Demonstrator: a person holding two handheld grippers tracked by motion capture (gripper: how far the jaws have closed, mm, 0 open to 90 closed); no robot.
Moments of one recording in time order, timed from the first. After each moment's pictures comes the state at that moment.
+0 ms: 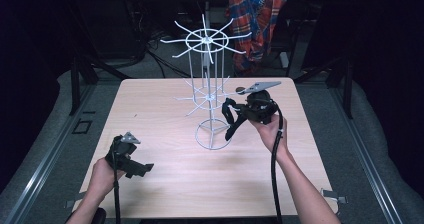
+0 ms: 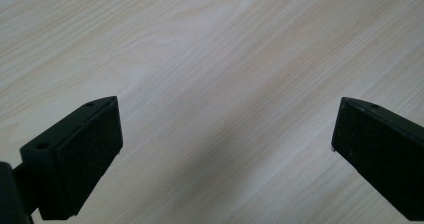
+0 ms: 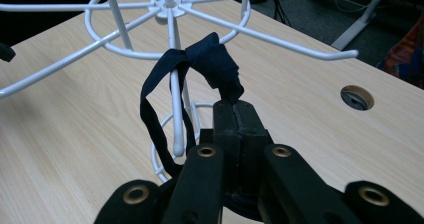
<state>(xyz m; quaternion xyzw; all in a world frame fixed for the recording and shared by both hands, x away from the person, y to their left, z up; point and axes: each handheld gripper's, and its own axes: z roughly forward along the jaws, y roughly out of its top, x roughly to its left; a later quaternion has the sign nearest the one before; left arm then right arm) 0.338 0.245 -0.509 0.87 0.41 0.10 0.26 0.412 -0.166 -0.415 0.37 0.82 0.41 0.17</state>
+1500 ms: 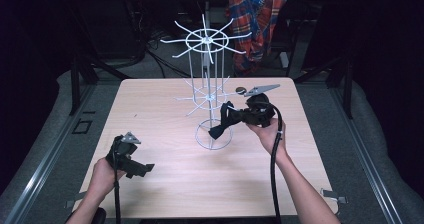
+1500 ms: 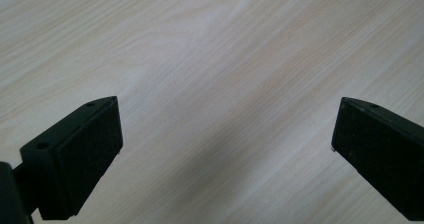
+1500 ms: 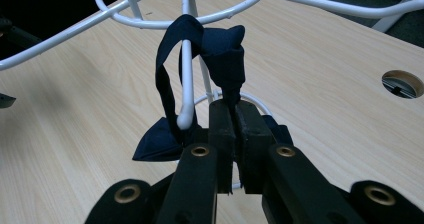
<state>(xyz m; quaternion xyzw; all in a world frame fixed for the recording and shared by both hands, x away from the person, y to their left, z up) 0.338 0.243 -0.508 0.87 0.40 0.10 0.26 0.416 -0.170 -0.430 0.37 0.82 0.42 0.12</state>
